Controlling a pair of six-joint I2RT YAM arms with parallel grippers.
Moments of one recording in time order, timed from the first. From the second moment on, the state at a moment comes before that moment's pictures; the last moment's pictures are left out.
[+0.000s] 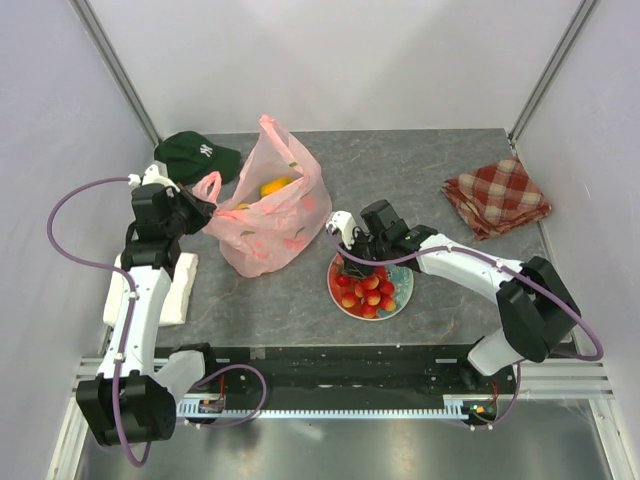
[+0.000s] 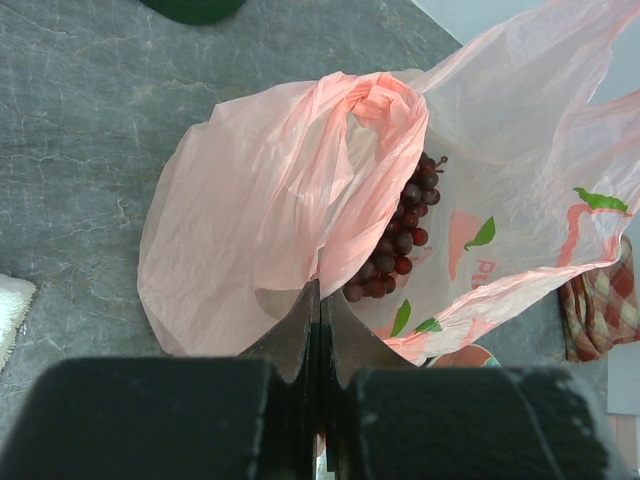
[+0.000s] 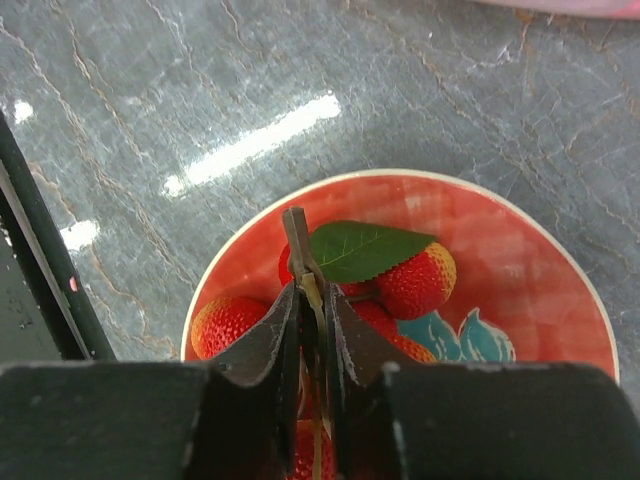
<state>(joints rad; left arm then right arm) 0.10 1.01 0.89 -0.33 0.19 -0.57 0.69 1.53 0.96 -0.31 -0.42 -0.26</state>
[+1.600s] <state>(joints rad) 0.06 0.95 0.73 -0.37 0.37 -0.58 0.82 1.97 1.65 -0.20 -0.48 -0.03</state>
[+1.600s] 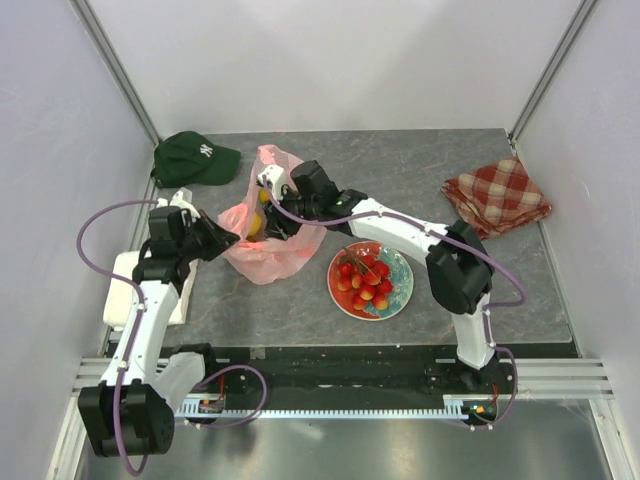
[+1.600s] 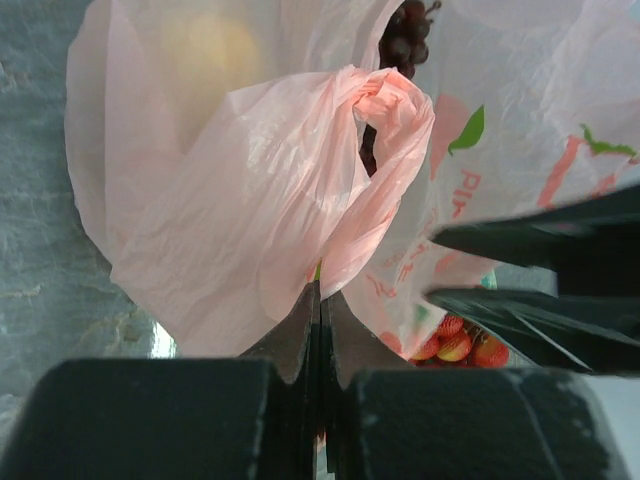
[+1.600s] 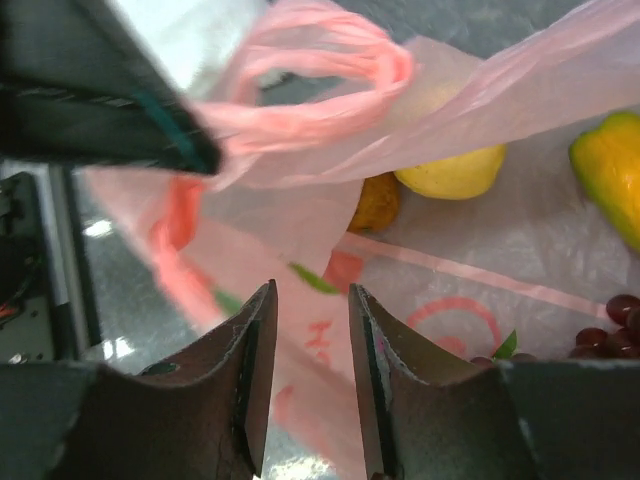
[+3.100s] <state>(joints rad) 0.03 0.94 0.68 -0.44 0.35 -0.66 0.74 2.36 1.90 -0.25 0.14 -0.30</state>
